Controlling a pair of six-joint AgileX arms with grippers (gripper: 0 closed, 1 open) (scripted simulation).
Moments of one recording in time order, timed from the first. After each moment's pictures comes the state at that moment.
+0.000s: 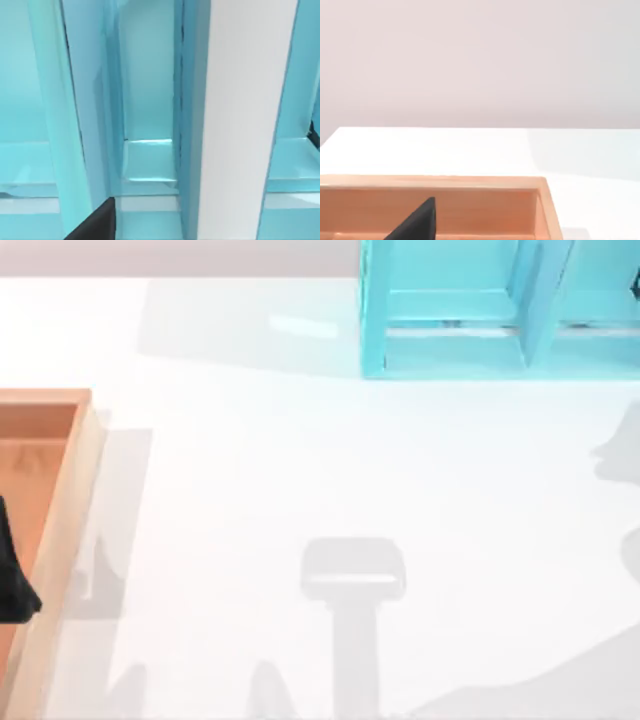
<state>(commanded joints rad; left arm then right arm) 0.00 0.00 0.00 0.00 0.00 0.00 -0.41 2.16 0.88 1.17 -0.35 -0.02</state>
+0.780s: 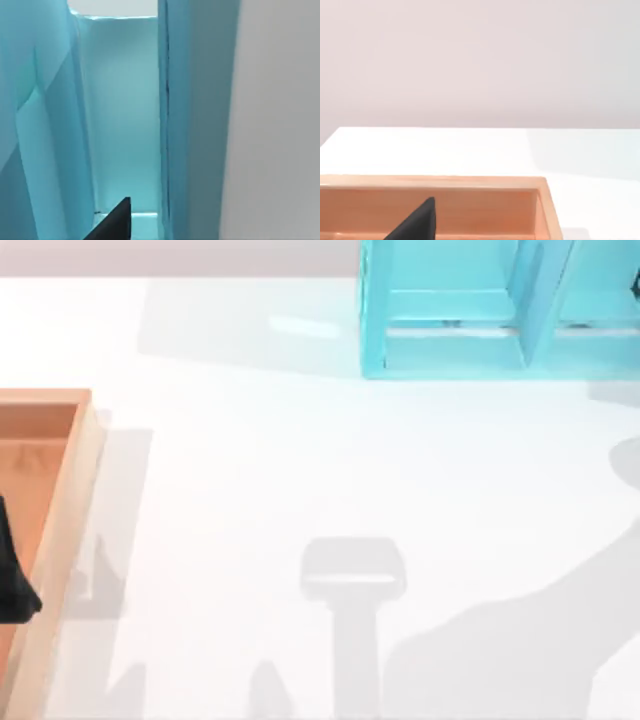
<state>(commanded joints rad) 0.00 0.00 0.00 0.00 0.00 0.00 -0.34 2.41 1.34 0.96 -0.27 -0.02</state>
